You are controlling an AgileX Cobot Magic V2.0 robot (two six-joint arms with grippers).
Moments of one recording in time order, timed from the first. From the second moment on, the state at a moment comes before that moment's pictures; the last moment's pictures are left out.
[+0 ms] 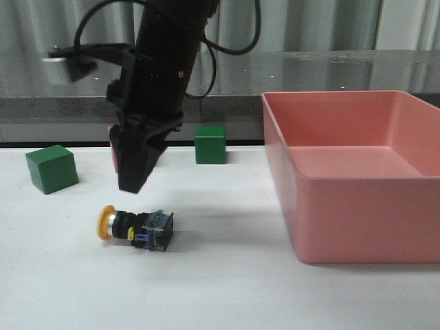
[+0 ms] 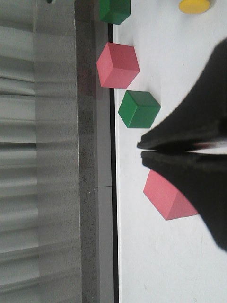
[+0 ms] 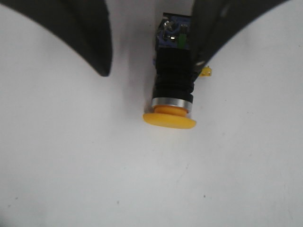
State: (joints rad) left arm 0.01 0.00 0.00 0.08 0.13 -0.03; right arm 0.72 2.25 -2.02 0.22 1.12 -0.86
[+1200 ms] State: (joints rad) left arm 0.01 0.00 0.00 0.08 0.13 -0.03; right arm 0.10 1.16 -0.98 0.21 0.58 -0.43
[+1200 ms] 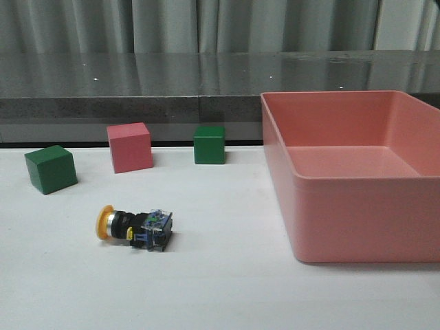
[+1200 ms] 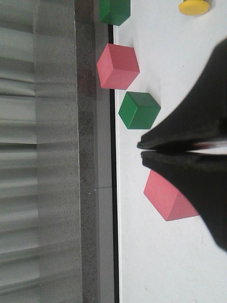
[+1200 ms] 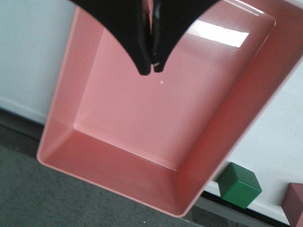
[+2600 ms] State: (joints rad) left arm 0.01 0.00 0.00 -0.02 -0.06 -0.03; right arm 0.08 0.09 -0.24 0.22 0.26 -0.43
